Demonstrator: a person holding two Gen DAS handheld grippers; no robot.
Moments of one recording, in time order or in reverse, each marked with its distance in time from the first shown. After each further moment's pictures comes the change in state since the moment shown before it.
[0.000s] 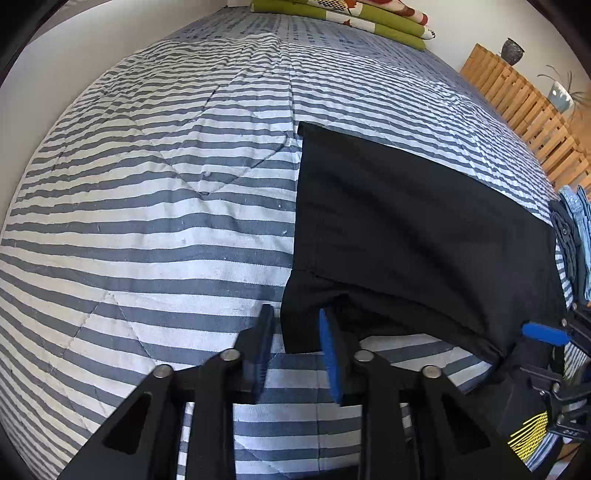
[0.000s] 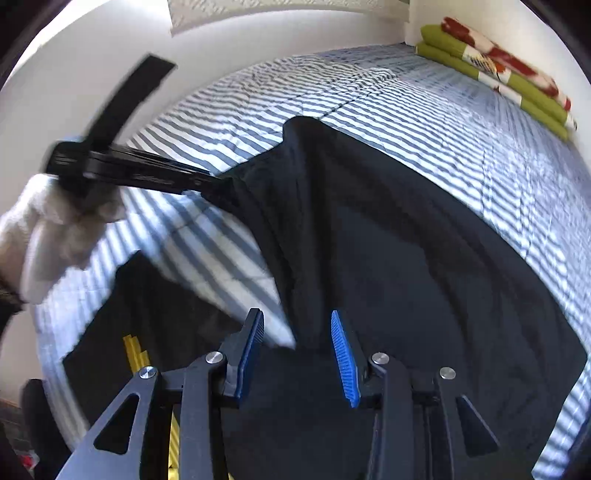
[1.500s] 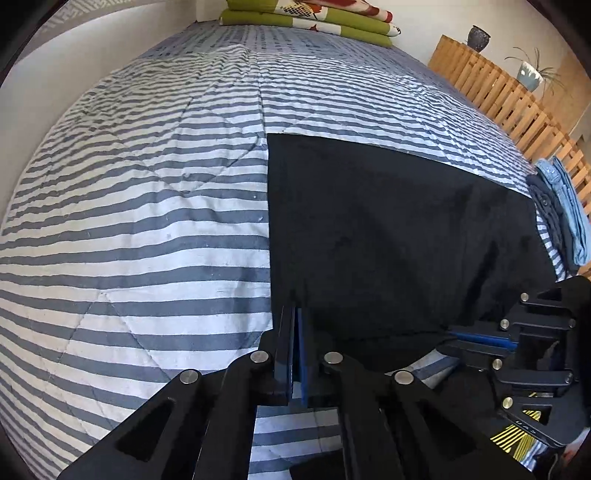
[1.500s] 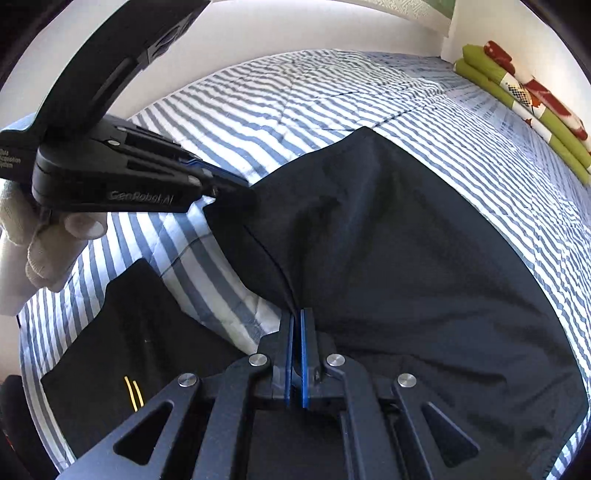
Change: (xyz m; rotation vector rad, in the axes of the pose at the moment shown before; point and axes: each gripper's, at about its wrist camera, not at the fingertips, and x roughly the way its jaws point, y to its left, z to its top) left arm -0.017 -0.009 -0.020 0.092 -0.055 -0.054; right arm 0.042 0.053 0.023 -0.127 0.013 0.015
